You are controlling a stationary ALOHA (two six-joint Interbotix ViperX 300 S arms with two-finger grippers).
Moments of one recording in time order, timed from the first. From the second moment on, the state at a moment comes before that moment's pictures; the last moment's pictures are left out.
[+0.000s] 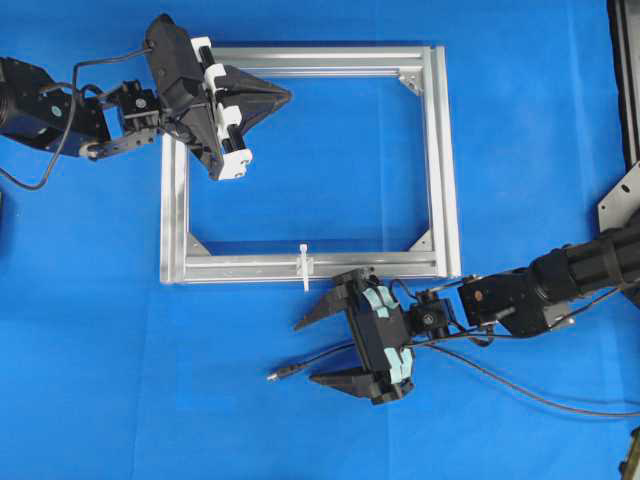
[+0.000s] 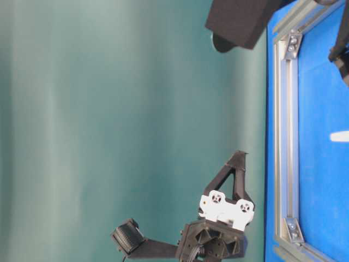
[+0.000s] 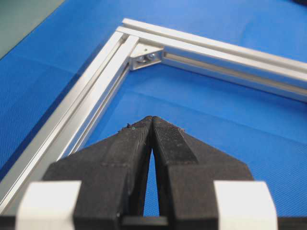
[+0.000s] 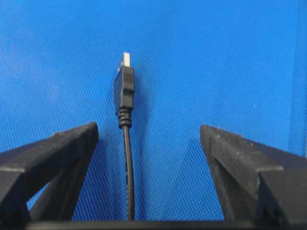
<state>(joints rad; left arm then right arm) 0.28 0.13 0.86 -0.09 -0.77 0.00 0.29 0.41 0.73 0.04 -0.74 0.08</state>
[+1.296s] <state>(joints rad) 0.28 0.13 0.86 -0.09 -0.77 0.00 0.29 0.35 0.74 0.03 -0.67 0.08</state>
